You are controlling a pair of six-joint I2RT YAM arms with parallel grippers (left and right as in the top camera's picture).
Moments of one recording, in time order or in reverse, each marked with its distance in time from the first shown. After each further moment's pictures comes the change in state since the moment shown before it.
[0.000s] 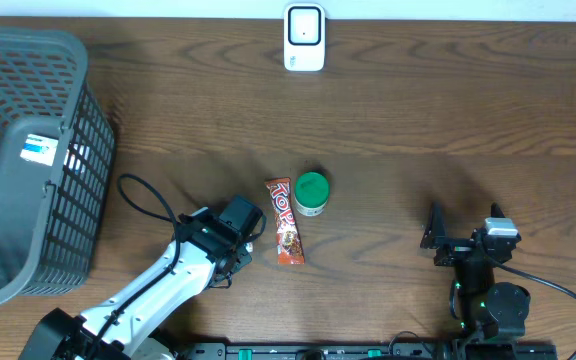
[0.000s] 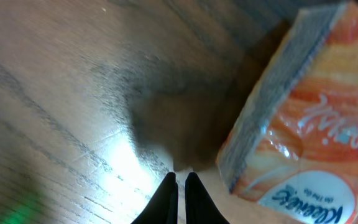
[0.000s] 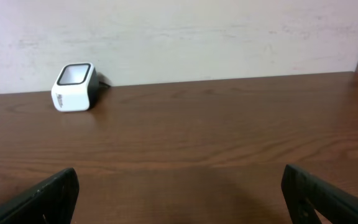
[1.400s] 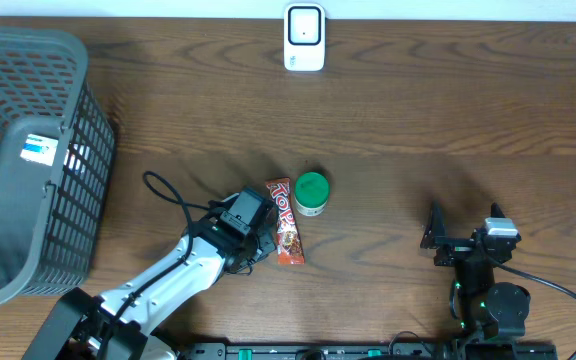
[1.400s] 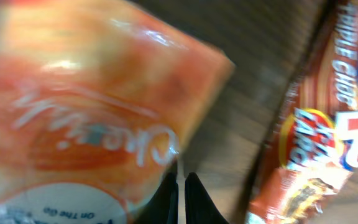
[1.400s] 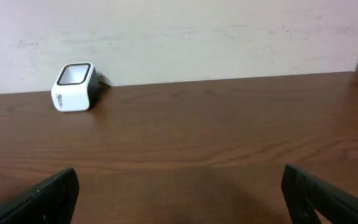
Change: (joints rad) left arm -0.022 0.079 0.000 0.299 0.201 0.055; right arm 0.000 0.000 0.000 0.000 0.000 0.000
